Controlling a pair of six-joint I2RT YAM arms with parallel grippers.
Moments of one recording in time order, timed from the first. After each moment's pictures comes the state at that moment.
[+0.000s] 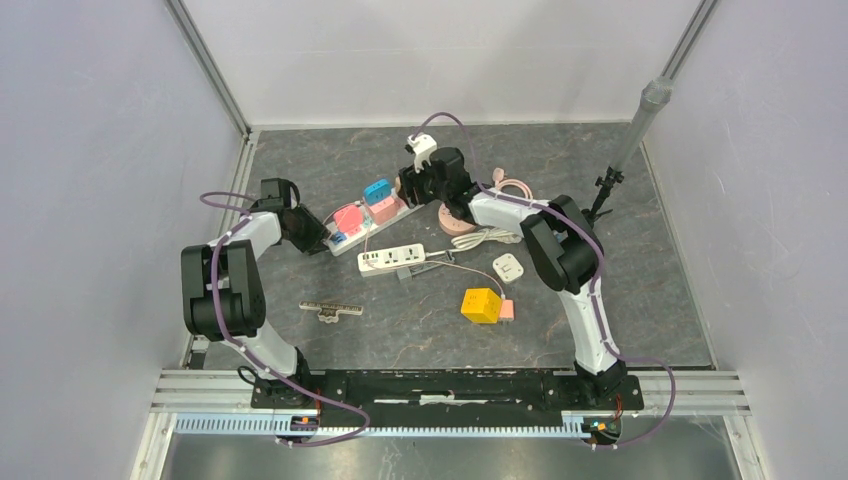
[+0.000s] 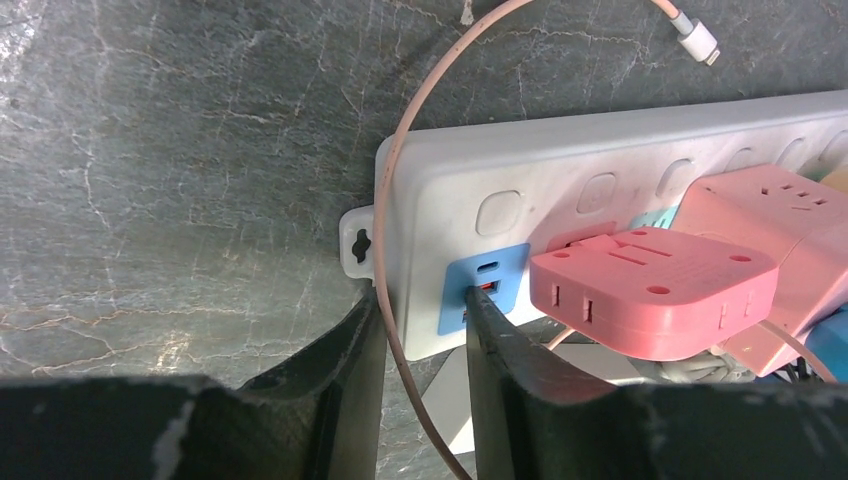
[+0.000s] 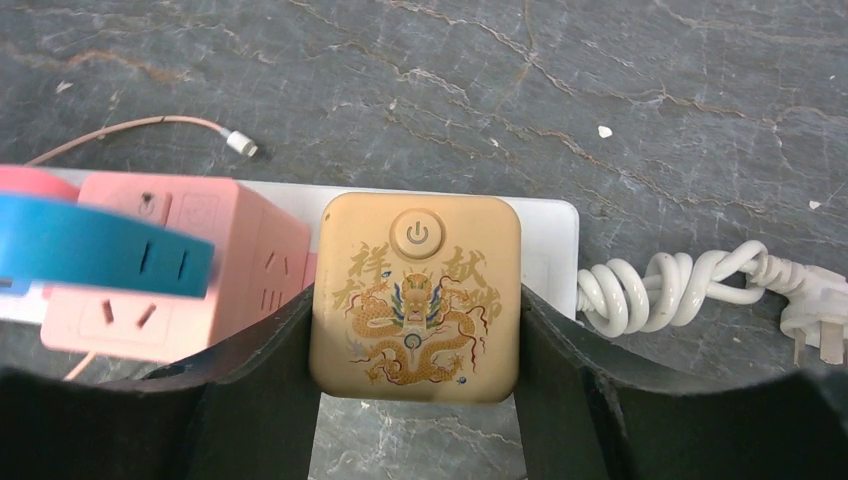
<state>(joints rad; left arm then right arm) 0.11 1.66 0.95 -0.40 0.24 -0.69 0.64 2.23 1.61 0.17 -0.11 0.06</state>
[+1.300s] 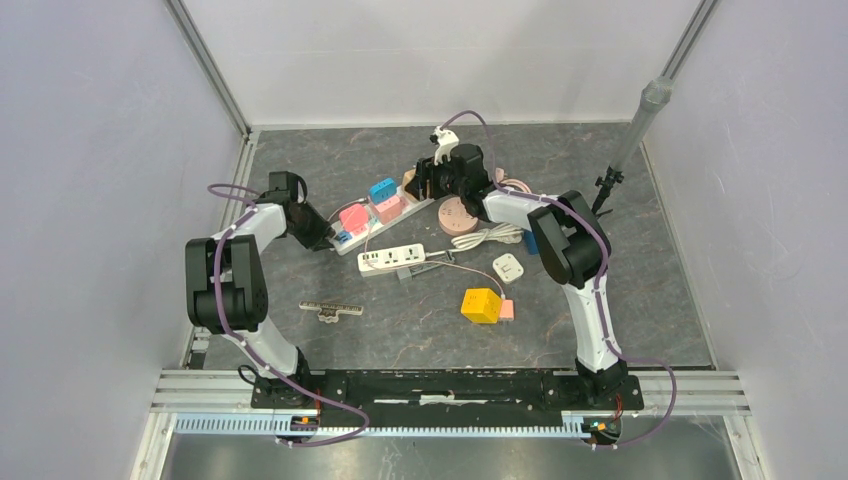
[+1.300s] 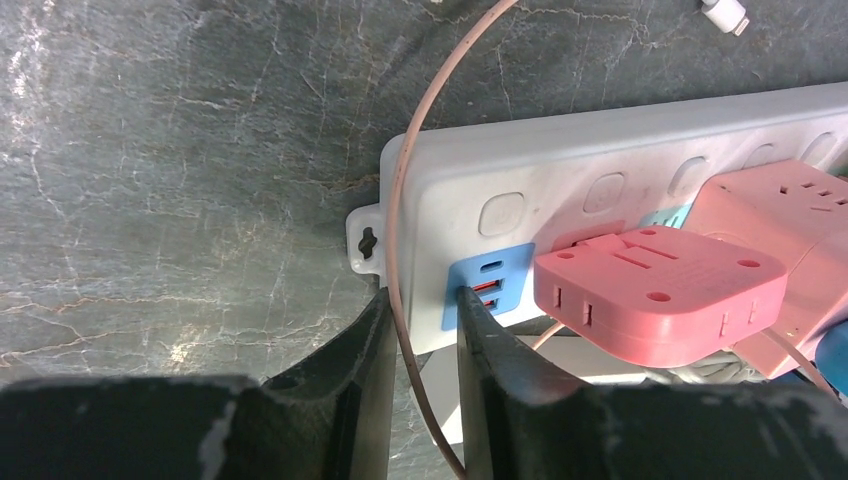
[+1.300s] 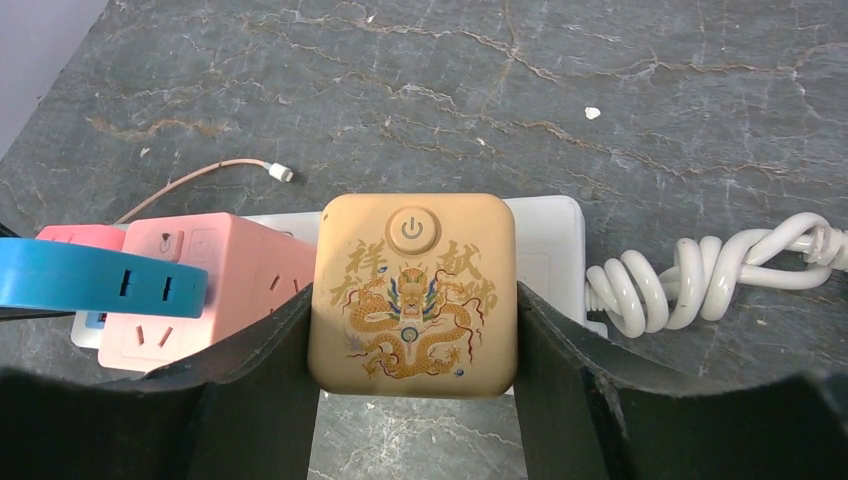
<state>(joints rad) 0.07 1.70 1.03 -0.48 0.21 -0.69 0.54 2.22 1.51 0.34 -0.28 0.28</state>
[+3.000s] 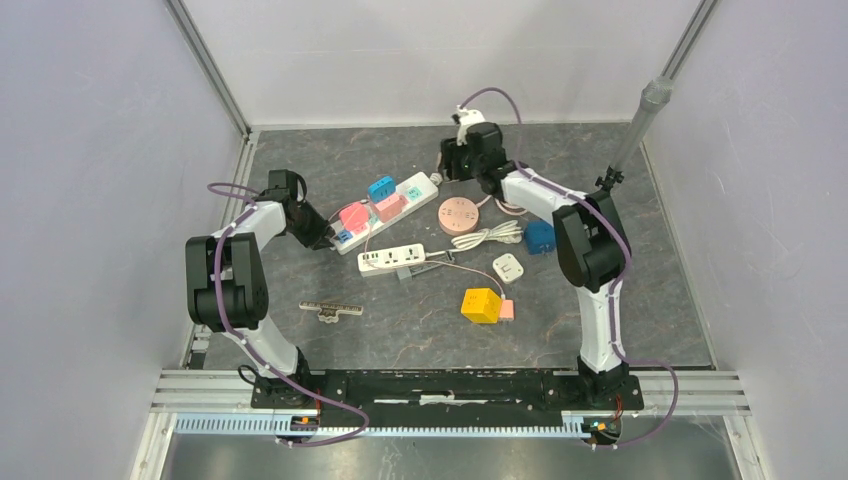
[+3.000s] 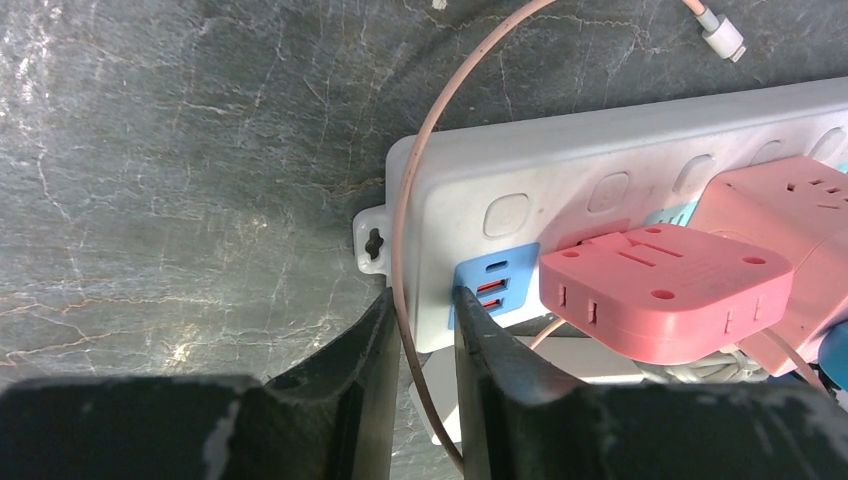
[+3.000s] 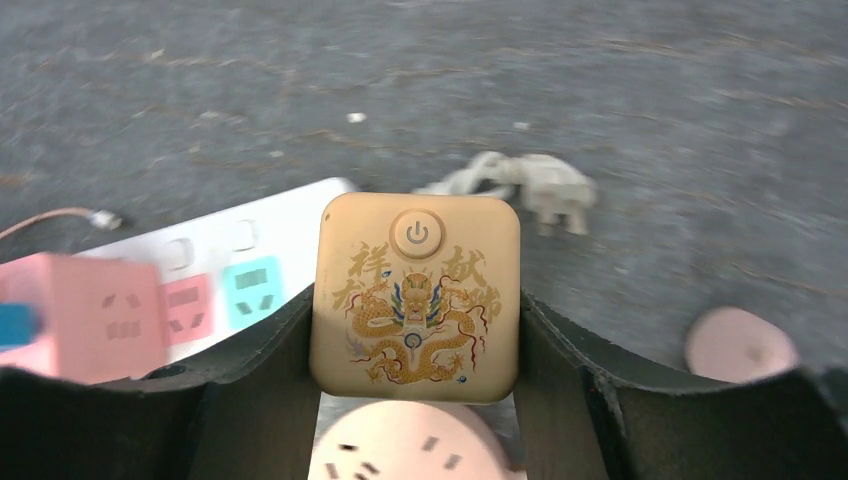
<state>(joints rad) 0.07 1.71 1.05 -0.51 0.21 -0.69 0.49 2.14 1.61 0.02 -0.03 0.15</state>
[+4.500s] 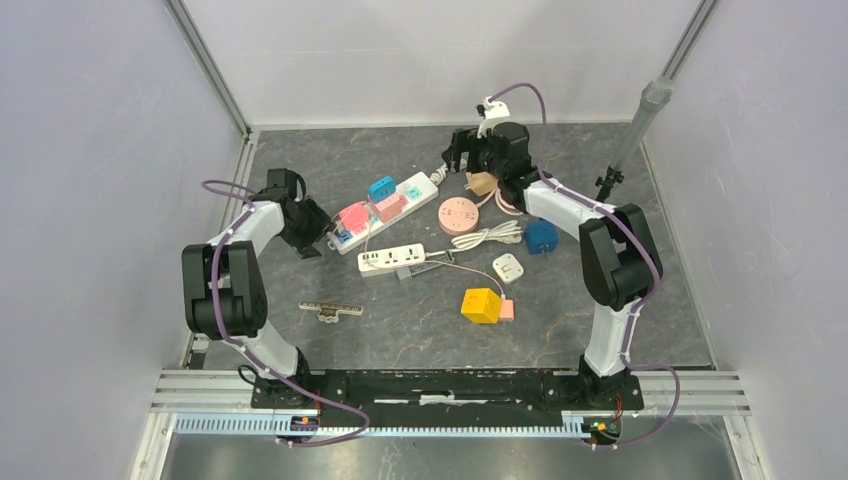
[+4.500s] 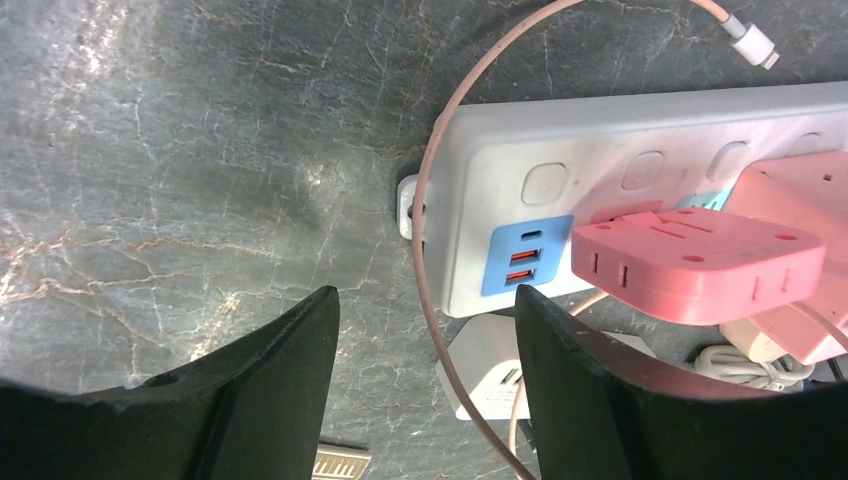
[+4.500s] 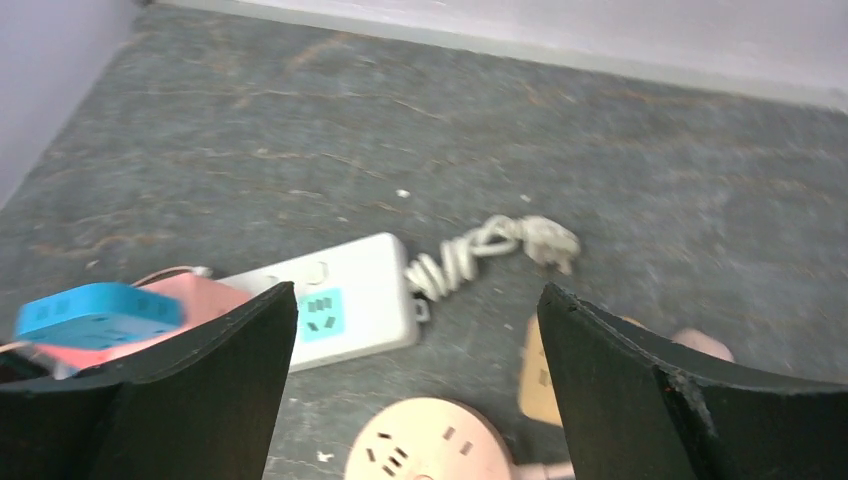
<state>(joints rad) 0.06 1.66 1.06 -0.59 0.15 -0.69 0.42 1.92 1.36 0.25 -0.07 0.24</state>
